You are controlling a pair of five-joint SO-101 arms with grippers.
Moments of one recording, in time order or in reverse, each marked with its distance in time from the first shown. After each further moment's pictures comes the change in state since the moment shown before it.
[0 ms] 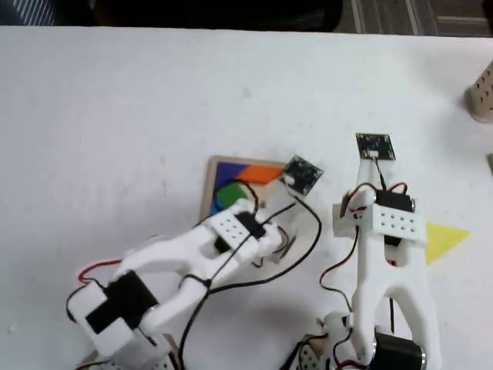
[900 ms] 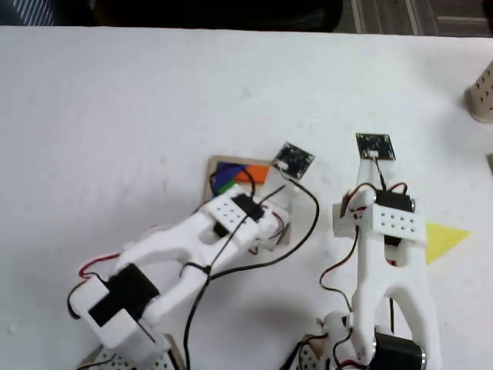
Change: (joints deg) left arm -3.8 2.3 -6.3 9.7 0.0; right arm 0.0 0.0 0.0 0.0 0.0
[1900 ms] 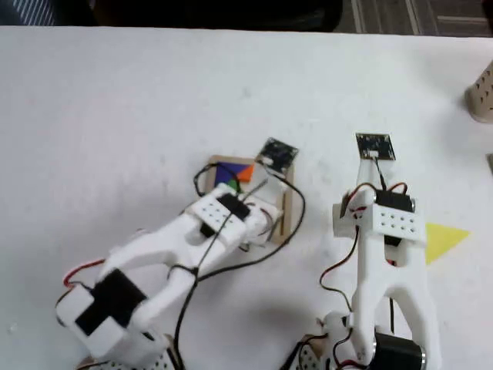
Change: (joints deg) left arm -1.8 -6.7 4.9 -4.0 0.0; right arm 0.0 0.0 0.0 0.0 0.0
